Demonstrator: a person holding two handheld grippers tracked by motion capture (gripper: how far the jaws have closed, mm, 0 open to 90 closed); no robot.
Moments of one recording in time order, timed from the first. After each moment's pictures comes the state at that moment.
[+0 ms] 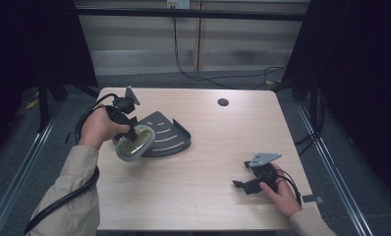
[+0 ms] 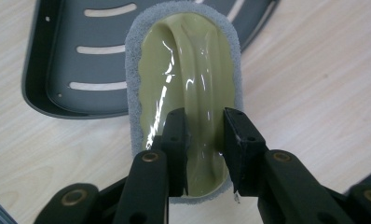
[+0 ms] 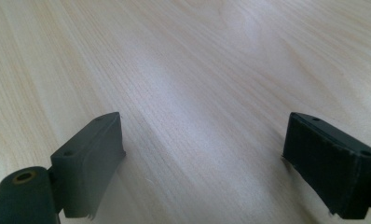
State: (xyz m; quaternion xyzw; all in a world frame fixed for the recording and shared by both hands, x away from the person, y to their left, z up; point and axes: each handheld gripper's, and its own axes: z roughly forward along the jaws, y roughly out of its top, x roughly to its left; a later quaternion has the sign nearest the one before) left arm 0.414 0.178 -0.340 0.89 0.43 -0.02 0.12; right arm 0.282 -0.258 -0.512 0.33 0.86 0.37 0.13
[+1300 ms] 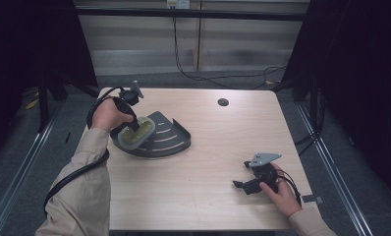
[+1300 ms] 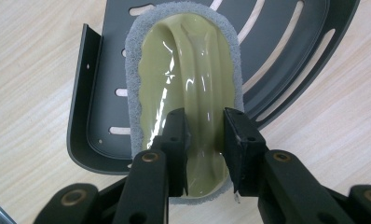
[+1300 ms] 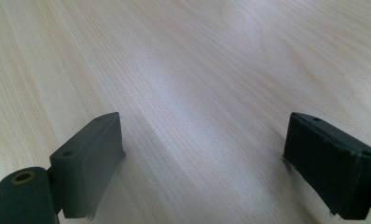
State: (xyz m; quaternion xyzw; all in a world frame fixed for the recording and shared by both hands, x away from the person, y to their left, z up) left arm 0.471 0.175 -0.365 0.91 0.40 0.01 0.10; right arm 0.283 -0.257 -0.512 0.33 0.86 0.37 0.12
